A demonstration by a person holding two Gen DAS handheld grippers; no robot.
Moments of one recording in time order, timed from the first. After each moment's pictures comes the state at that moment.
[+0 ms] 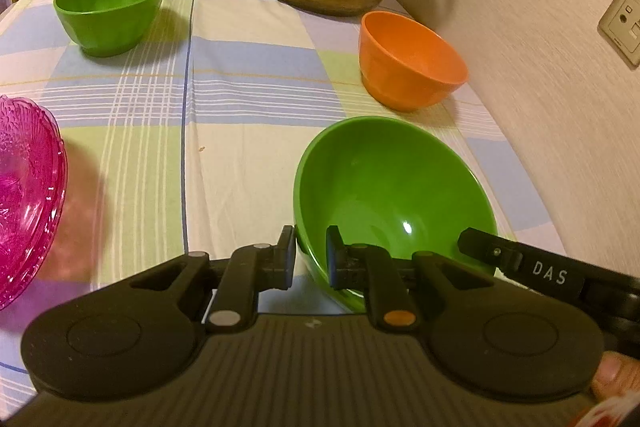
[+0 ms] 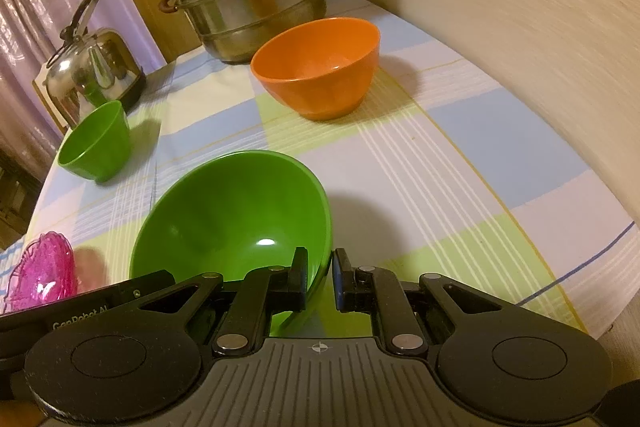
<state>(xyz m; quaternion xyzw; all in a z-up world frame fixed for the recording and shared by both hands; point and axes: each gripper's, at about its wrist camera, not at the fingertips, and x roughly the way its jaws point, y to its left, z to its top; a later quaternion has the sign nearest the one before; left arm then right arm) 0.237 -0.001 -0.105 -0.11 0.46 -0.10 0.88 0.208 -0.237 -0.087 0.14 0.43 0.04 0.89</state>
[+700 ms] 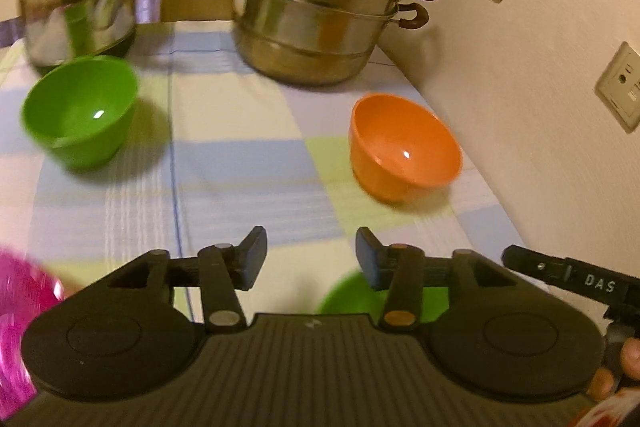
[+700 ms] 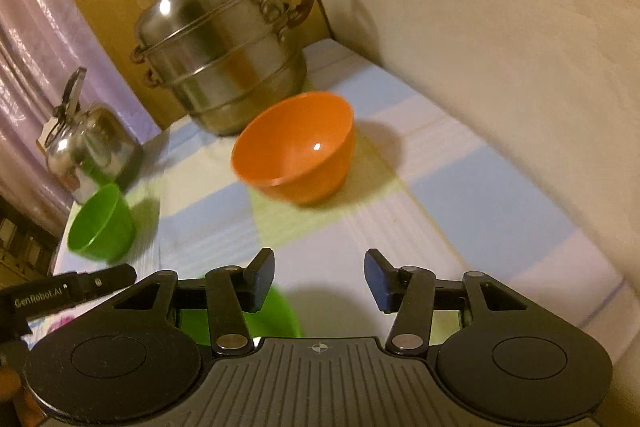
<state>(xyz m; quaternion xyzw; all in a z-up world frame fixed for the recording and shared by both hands) 0.328 0.002 -0.044 -0.08 0.42 -0.14 0.89 0.257 -0.289 -0.042 0.20 0.39 0.03 0.90</state>
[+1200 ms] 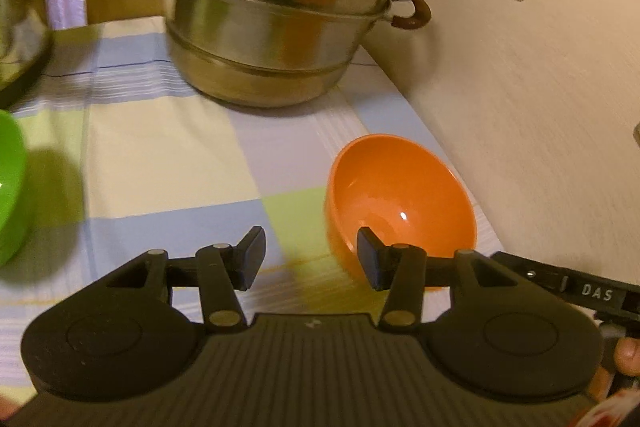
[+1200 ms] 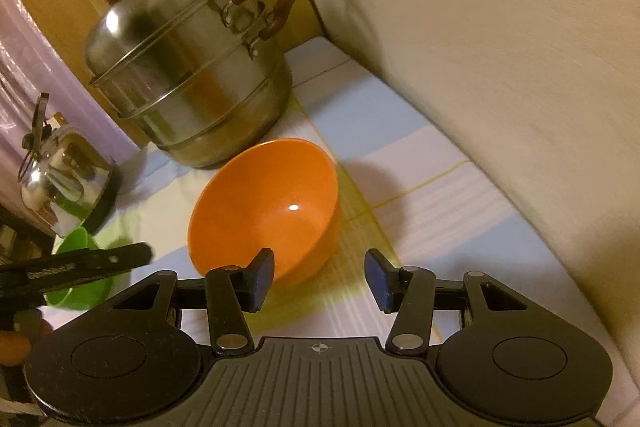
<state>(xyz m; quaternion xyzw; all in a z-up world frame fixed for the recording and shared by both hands) 0.460 -0.039 -0.077 -0.08 0.46 -0.19 0.87 0.374 -0.323 -0.062 0.21 0.42 0.05 0.88</state>
